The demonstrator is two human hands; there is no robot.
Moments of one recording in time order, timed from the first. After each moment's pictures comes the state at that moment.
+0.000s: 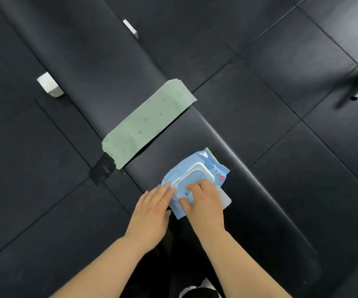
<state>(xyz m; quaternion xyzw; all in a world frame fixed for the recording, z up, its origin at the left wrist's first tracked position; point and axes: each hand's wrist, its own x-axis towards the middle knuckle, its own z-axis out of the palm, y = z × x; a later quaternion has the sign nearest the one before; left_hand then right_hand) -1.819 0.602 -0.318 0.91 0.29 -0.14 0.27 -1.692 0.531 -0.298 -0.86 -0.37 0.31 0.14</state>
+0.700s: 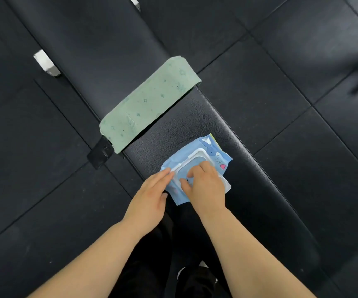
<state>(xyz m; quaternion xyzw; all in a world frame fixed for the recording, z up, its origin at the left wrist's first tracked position) -1.811 0.599 -0.305 0.80 0.39 -0.09 0.45 -1.685 0.542 -0.306 -0.87 -0.39 0.28 0.11</state>
